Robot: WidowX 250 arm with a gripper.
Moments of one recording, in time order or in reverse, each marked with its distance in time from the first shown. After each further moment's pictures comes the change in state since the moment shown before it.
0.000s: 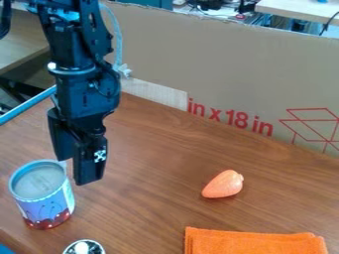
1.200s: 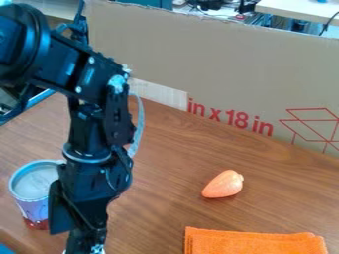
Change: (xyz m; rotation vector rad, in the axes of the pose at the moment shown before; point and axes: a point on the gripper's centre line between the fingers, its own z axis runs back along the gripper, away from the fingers) arm -0.029 -0.045 -0.059 0.024 0.198 -0.077
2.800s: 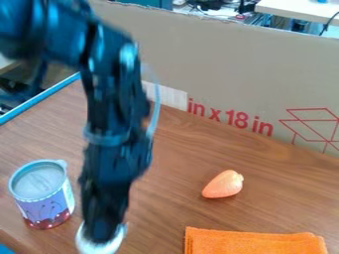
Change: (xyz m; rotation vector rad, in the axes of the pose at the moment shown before) arm 0.030 0.003 0.033 0.001 -0.165 -0.067
